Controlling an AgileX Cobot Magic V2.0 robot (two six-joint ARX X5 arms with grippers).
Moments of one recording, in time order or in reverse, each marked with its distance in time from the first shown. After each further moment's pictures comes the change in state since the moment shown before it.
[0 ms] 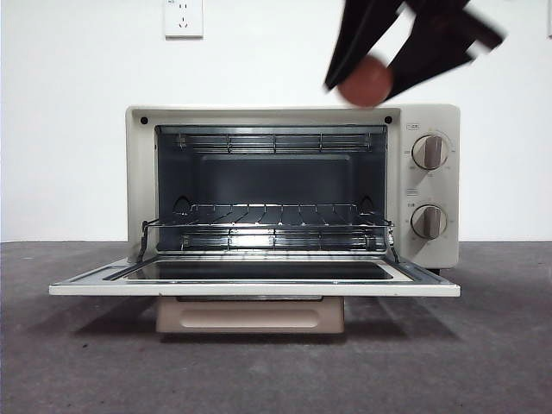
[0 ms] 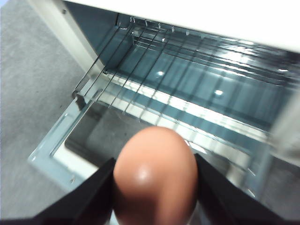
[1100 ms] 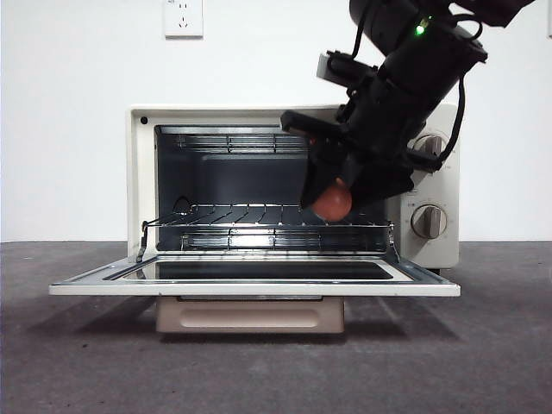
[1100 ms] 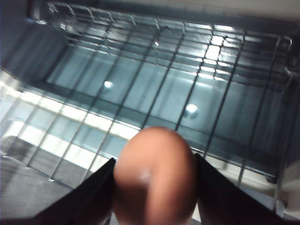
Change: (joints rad) left arm 0.141 -0.377 -0.278 -0.124 0.119 -0.032; right arm -0.101 0.373 0.000 0.341 0.017 0.001
